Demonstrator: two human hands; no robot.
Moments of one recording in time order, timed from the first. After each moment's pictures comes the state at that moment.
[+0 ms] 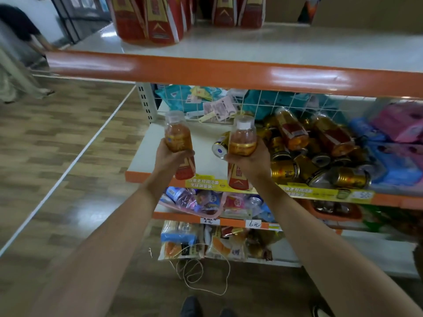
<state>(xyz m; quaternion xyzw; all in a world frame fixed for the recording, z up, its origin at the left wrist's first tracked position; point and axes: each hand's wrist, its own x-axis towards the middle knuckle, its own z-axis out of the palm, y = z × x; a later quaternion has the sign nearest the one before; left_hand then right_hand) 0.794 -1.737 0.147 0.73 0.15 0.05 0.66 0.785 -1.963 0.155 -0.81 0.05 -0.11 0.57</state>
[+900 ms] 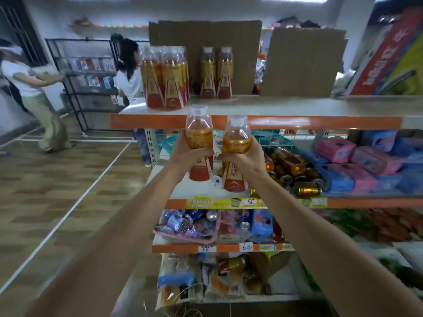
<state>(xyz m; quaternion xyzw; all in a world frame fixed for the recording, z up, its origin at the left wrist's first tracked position) 0.654 -1.773 0.328 0.76 -0.09 0.07 0.64 0.651 -1.952 0.300 -0.77 -0.02 -0.20 0.61</state>
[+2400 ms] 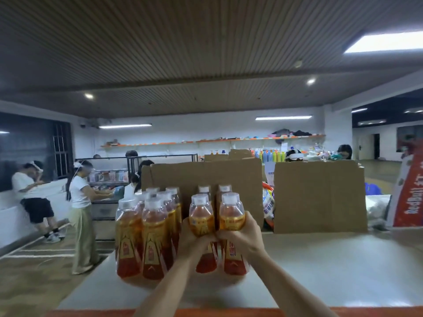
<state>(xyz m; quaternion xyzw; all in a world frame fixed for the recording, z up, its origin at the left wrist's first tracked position) 0.907 -1.832 0.433 0.75 -0.10 0.19 0.62 0.924 -1.984 0.424 -0.73 -0.10 -0.24 0.63</state>
